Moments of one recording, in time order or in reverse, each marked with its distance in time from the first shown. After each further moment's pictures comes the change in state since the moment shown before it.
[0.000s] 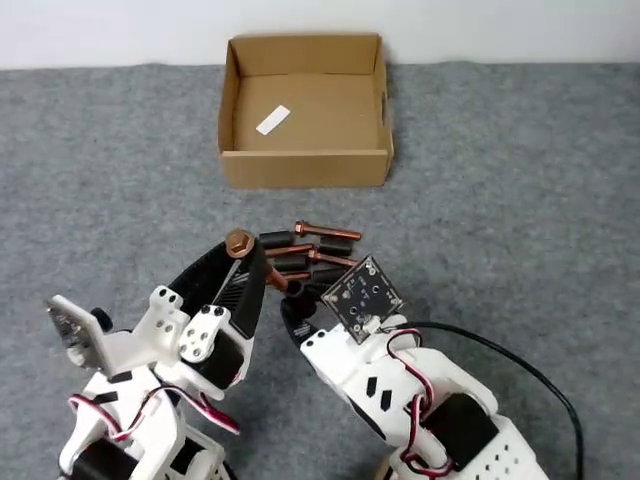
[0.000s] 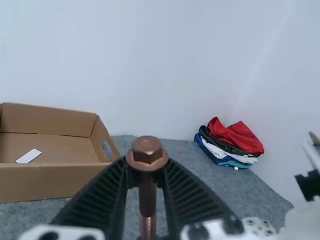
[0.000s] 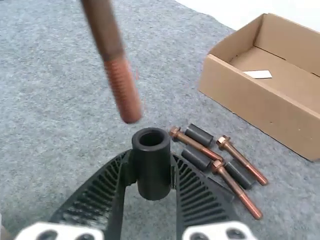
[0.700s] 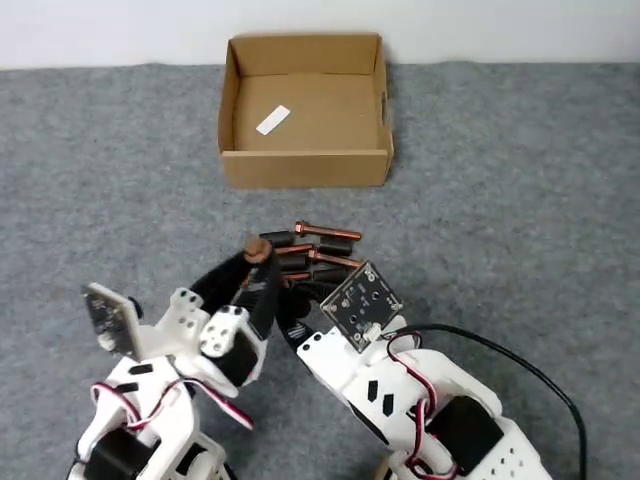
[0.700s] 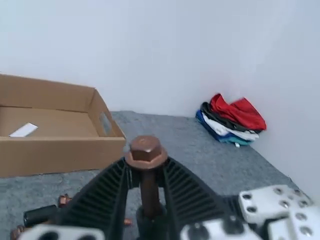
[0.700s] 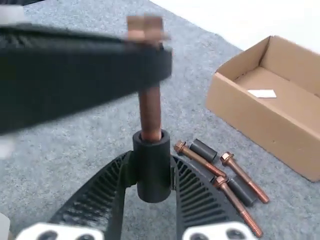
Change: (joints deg) left arm 3.2 -0.7 6.2 0.2 0.4; right arm -1.4 0.0 -3.1 0.0 2.0
